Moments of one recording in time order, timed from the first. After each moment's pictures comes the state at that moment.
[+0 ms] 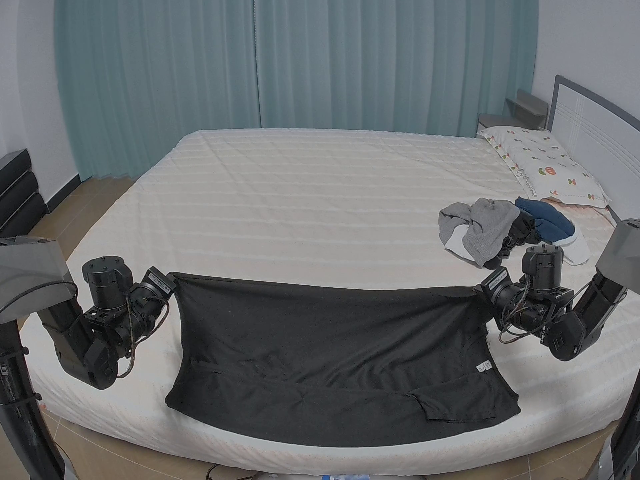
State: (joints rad) left arm -0.09 2.10 -0.50 -1.33 0.04 -0.91; right arm 0.20 2.07 -0.63 -1.01 -0.05 1.10
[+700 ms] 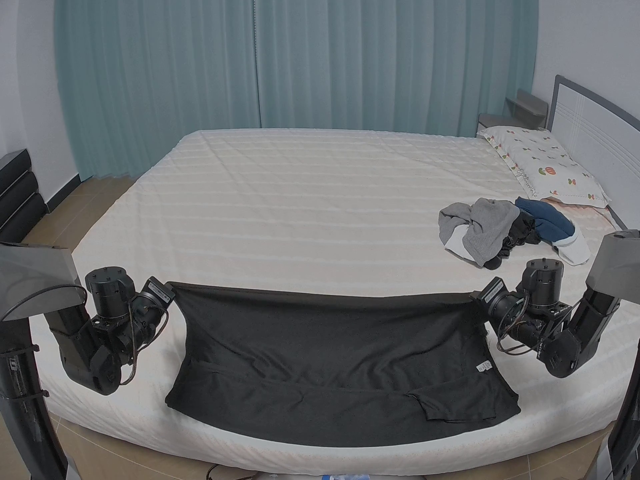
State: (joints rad) left arm -0.07 2.17 -0.48 -1.41 0.06 -0.90; right arm 0.21 2.12 -0.54 -1.21 -0.04 0.99
